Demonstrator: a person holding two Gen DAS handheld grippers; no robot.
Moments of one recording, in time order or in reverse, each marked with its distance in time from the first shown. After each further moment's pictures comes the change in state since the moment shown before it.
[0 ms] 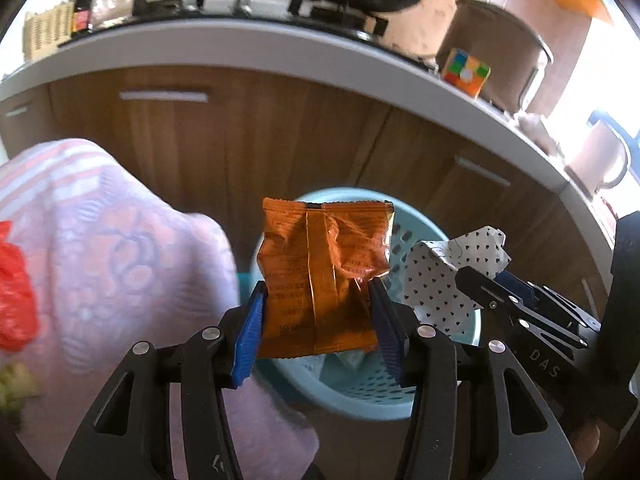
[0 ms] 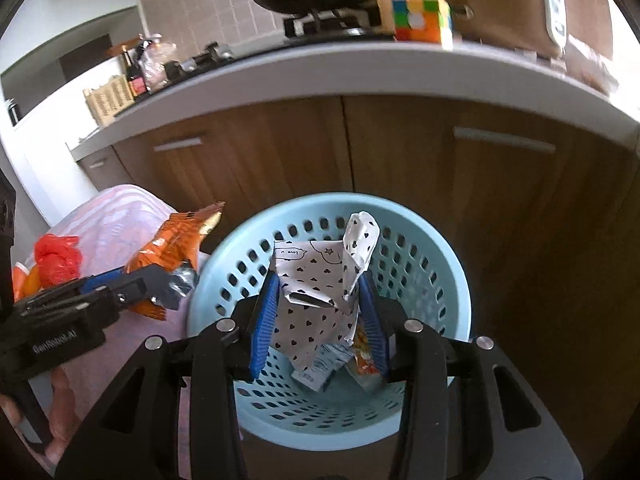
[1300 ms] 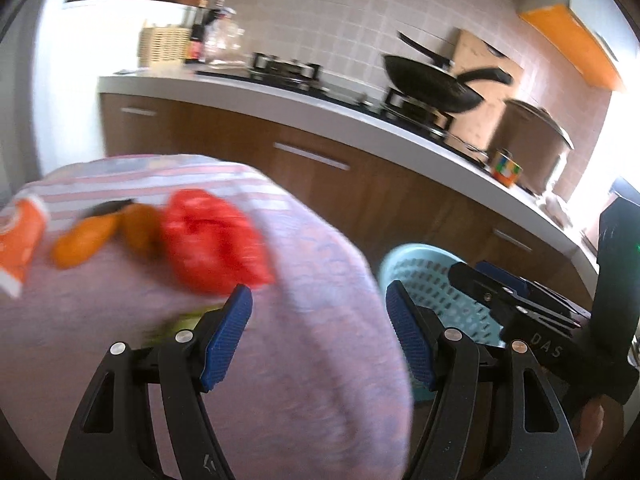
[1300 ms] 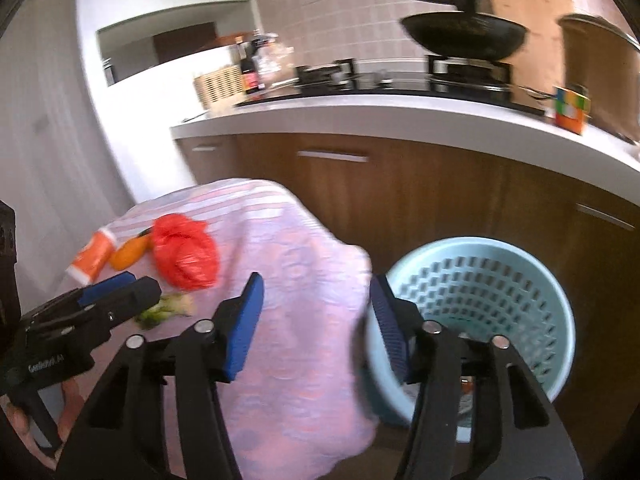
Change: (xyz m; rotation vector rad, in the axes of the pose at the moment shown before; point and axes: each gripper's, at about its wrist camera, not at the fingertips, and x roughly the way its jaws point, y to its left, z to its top) left arm -0.169 0.106 -0.059 -0.167 -0.269 0.164; right arm -0.045 0.157 -0.007 -0.220 -0.079 0.259
